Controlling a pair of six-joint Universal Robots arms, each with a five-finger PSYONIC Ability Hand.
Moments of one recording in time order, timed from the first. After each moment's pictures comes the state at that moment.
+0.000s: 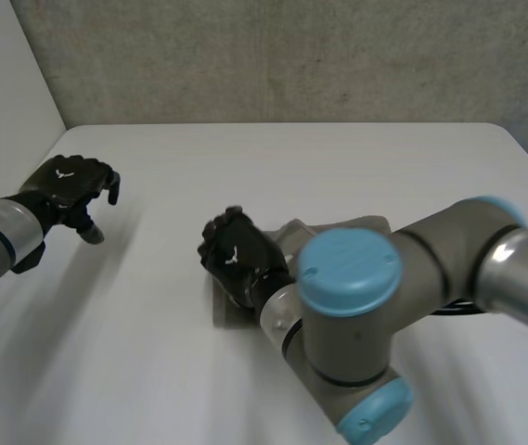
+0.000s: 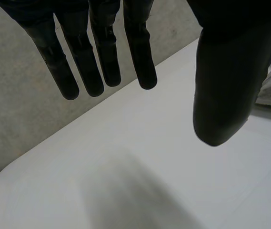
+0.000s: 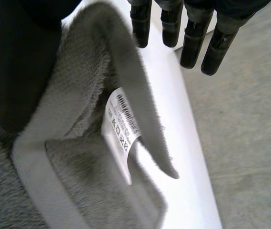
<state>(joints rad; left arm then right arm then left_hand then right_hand) 4.68 -1.91 -1.56 3.20 -1.13 3.51 2.44 -0.89 1.27 -0.16 1.53 2.27 0.60 0.60 0.60 0.60 0.42 0.25 0.25 0.25 0.26 0.06</state>
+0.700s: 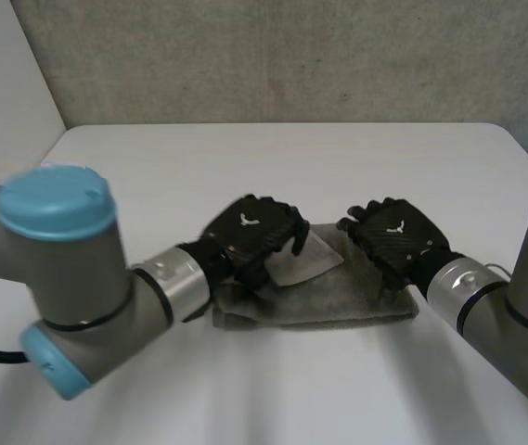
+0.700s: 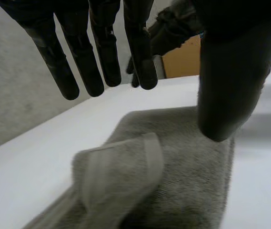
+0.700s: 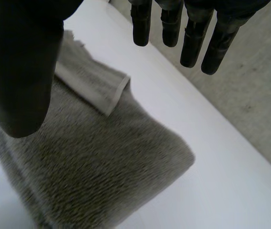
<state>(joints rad) 4.13 -1.99 -1.49 3.25 -1.14 3.28 1.94 -1.29 1.71 -0.10 1.28 2.63 0.61 0.61 0.60 0.61 0.43 0.23 0.25 0.25 0.25 0.06</state>
